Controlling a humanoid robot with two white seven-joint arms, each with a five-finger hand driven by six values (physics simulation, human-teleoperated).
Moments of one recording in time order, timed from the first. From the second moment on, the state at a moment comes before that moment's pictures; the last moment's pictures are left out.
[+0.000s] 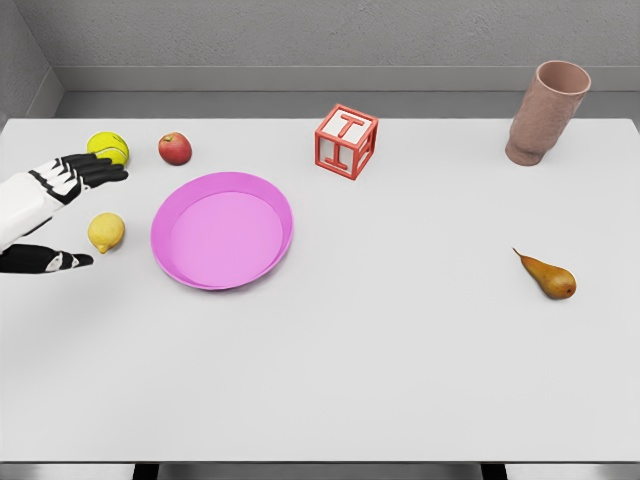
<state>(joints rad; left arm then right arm) 0.06 0.98 -0.03 -1.75 -0.17 -0.61 -0.15 -0.04 0.00 -0.33 0.20 0.28 -0.13 -0.04</state>
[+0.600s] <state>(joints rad) -0.10 1.06 -0.11 -1.58 -0.24 -0.61 -0.30 -0.04 0.00 -0.33 0.20 0.28 -0.13 -0.04</state>
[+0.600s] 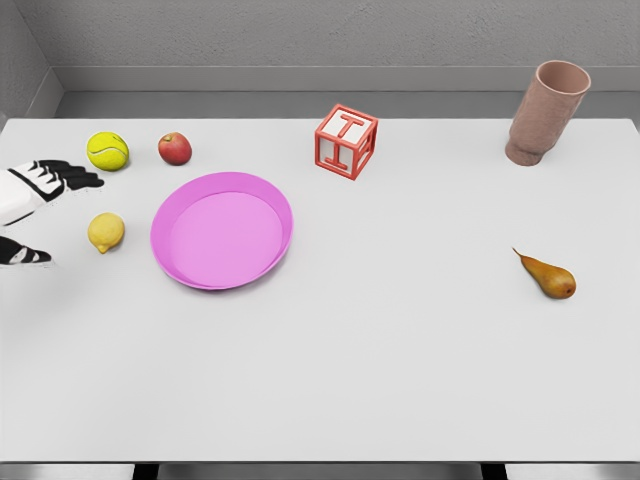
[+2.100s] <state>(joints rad) -0.50 0.91 -0.57 -1.26 -0.53 -0.61 -0.34 -0.04 0.00 -0.33 0.20 0.28 -0.13 -0.04</state>
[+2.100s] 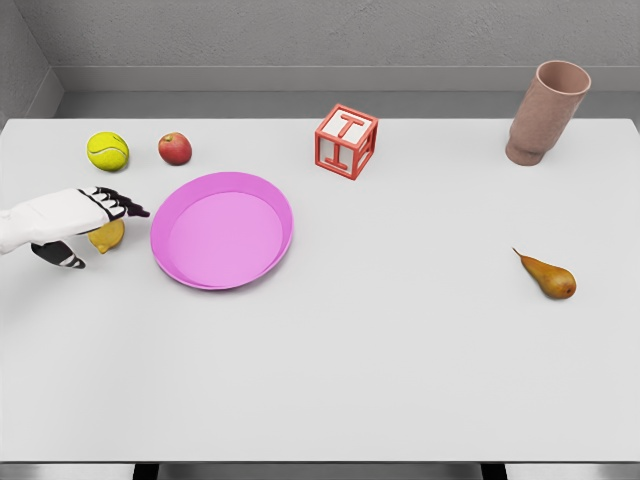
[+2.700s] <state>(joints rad) -0.51 0.91 -0.59 -1.24 -0.58 -0.61 -0.34 -0.04 0.00 -0.33 0.20 0.28 -0.13 -0.04</state>
